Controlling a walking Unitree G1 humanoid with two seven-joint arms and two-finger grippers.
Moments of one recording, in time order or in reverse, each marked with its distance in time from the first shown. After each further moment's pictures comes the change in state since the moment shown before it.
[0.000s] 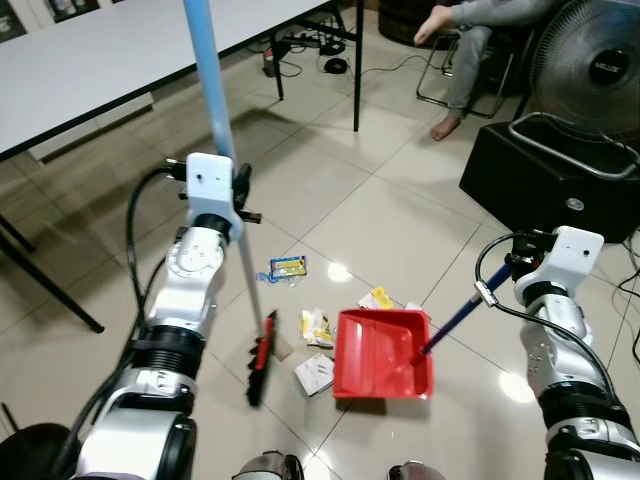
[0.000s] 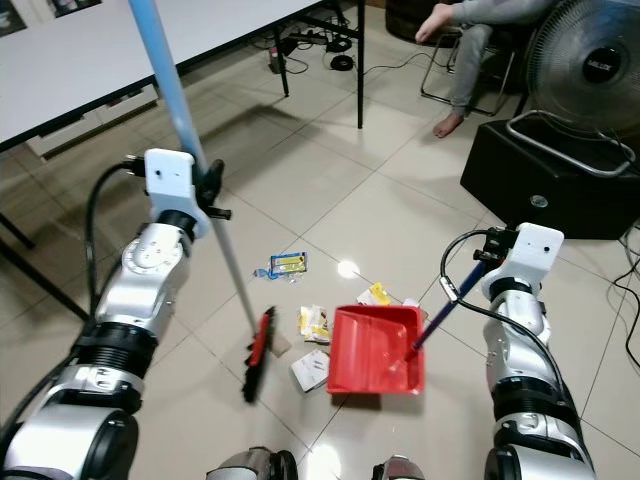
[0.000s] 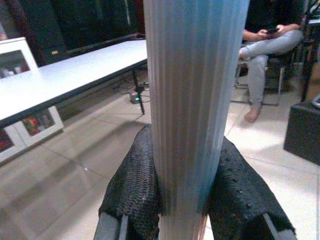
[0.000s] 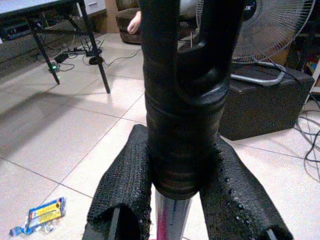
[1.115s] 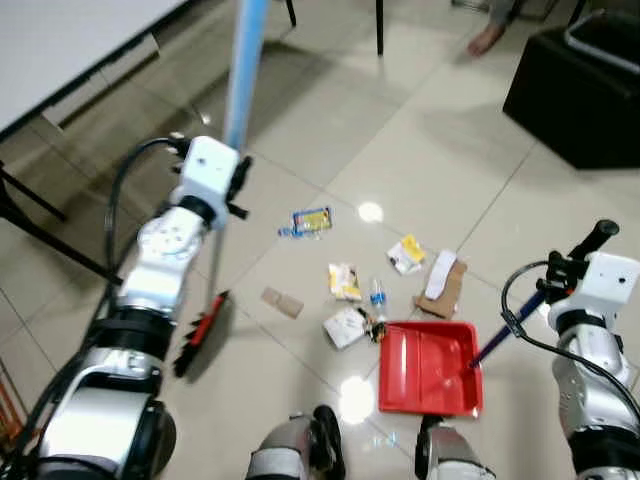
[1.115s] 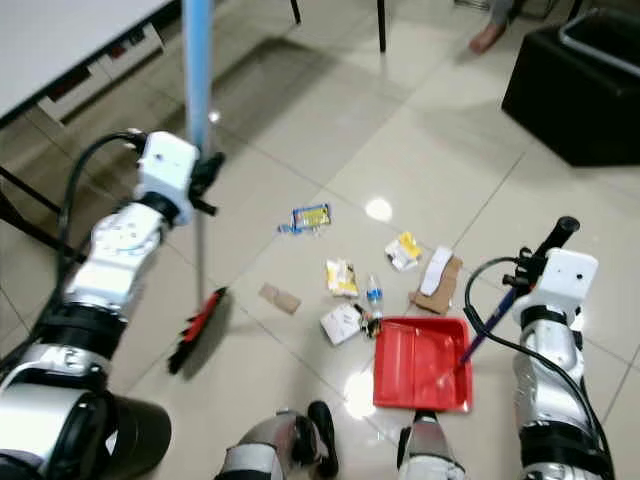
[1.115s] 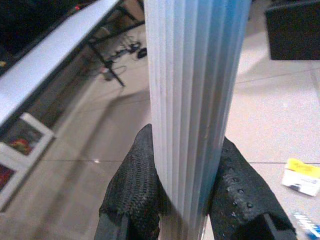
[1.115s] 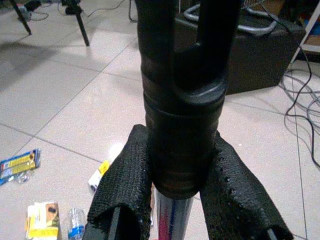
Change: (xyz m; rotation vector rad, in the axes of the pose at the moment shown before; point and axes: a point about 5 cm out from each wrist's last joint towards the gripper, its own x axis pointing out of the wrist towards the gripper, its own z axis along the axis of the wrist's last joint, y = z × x) left arm 0.009 0.007 0.018 0.244 -0.026 -0.209; right arm -0.027 -0.028 -0.001 -0.110 -0.068 -0.054
